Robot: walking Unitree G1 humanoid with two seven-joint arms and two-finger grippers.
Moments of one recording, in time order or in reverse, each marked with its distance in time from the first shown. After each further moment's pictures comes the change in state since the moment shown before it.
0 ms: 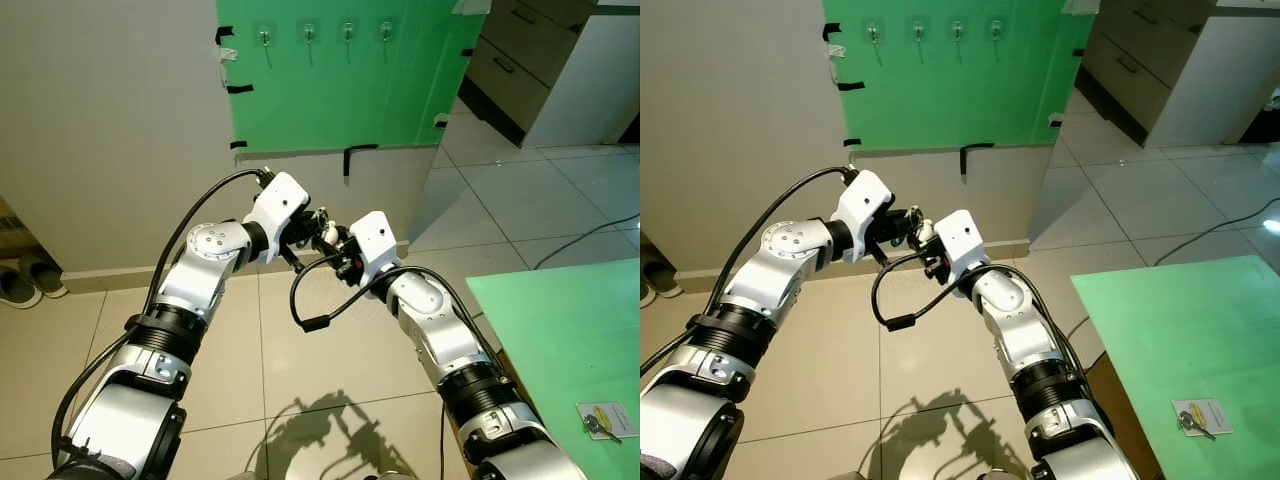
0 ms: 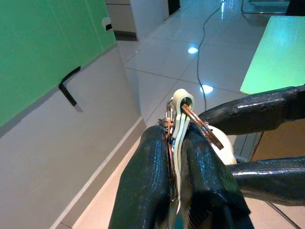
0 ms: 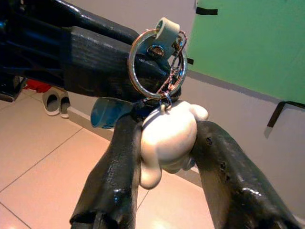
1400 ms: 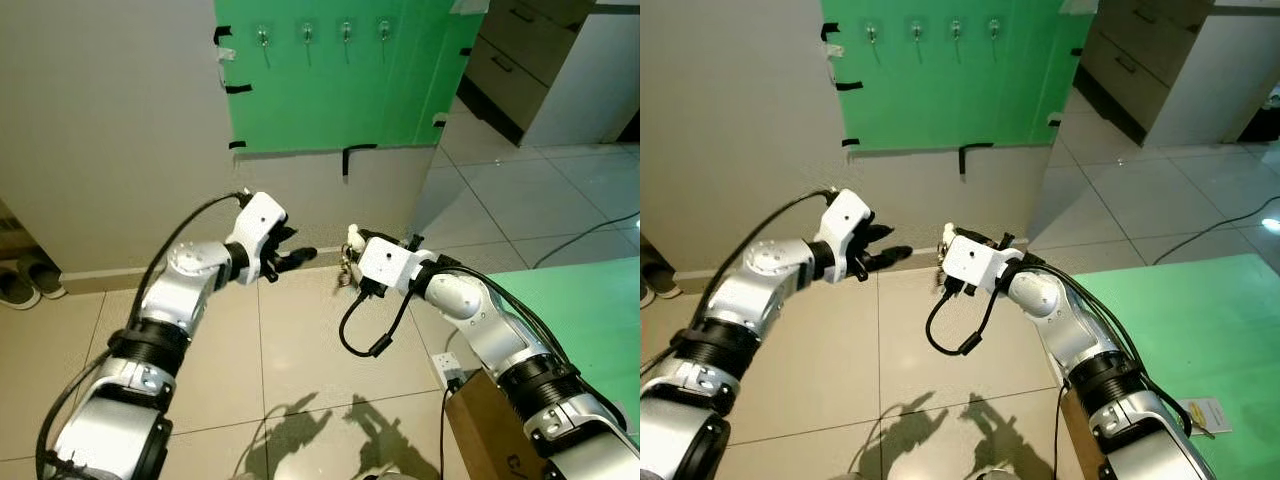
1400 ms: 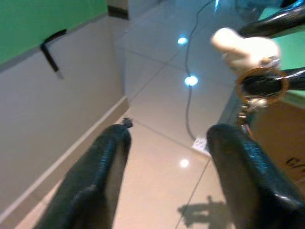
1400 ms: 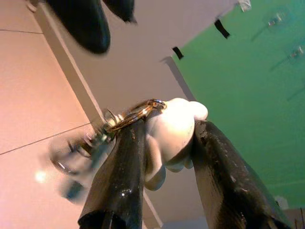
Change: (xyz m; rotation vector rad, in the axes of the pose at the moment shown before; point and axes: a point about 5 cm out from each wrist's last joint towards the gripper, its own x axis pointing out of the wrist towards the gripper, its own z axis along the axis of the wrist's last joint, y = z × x) left arm -0.014 -0.003 -0.038 -0.157 0.052 -0.037; right arm -0.032 -0.036 0.002 -0.753 0.113 0.112
